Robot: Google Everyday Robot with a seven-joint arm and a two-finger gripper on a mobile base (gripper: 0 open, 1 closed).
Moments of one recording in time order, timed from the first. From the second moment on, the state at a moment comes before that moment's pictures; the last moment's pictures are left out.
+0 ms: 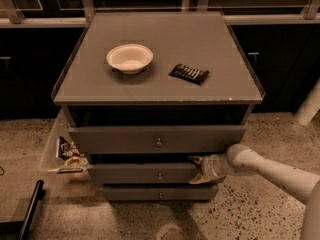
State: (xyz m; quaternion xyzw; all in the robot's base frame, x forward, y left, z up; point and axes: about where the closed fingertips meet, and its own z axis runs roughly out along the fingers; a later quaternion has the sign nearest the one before) arm 0.593 -0.171 0.386 -0.70 0.62 0.09 0.33
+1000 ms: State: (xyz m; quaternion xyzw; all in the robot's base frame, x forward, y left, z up) arm 0.593 -0.171 0.392 -0.70 0.62 0.09 0.33
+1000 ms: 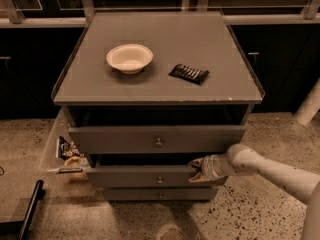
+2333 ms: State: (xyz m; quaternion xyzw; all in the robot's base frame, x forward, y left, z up) arm 0.551 -0.181 0.393 -0.69 0.62 0.14 0.34
